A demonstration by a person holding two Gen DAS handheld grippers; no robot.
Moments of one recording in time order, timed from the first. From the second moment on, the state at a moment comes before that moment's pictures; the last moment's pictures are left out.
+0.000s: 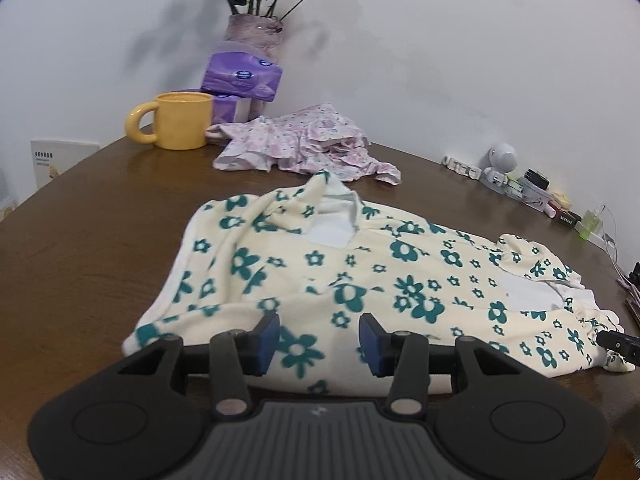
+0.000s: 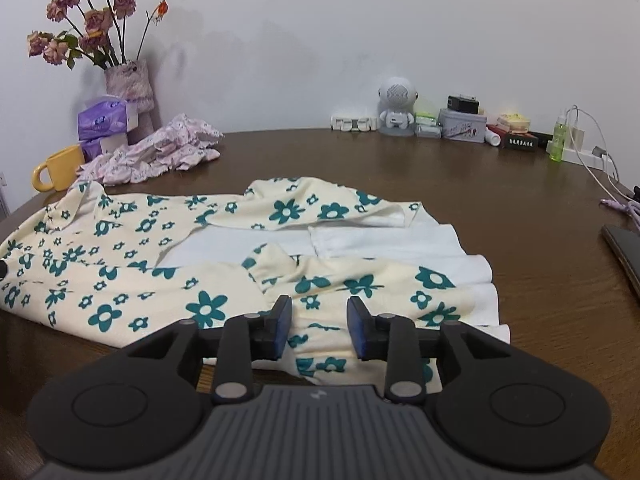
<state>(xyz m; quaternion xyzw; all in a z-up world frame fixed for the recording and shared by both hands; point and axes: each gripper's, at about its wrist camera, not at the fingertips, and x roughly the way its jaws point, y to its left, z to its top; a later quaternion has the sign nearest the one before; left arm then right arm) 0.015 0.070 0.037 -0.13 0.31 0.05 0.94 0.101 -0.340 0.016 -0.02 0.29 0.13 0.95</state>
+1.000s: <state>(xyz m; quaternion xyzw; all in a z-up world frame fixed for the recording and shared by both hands) 0.007 0.102 0.038 -0.14 0.30 0.10 0.94 0.128 -0.397 0.003 -0.02 0.31 0.03 0.95</state>
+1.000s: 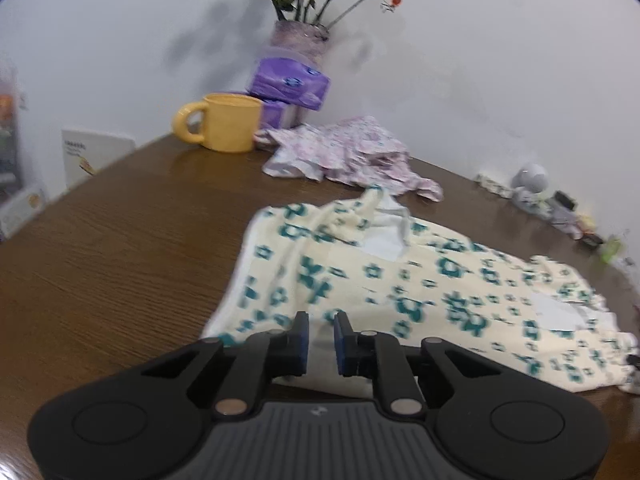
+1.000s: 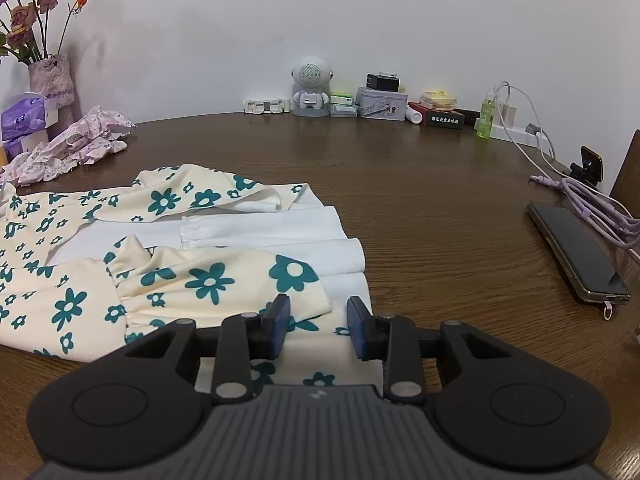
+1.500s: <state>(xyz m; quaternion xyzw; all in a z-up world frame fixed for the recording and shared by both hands) 0.011 0.109 0.026 -0.13 0.30 0.10 0.94 0.128 -0.394 0.003 -0.03 0.31 0.03 0.95</state>
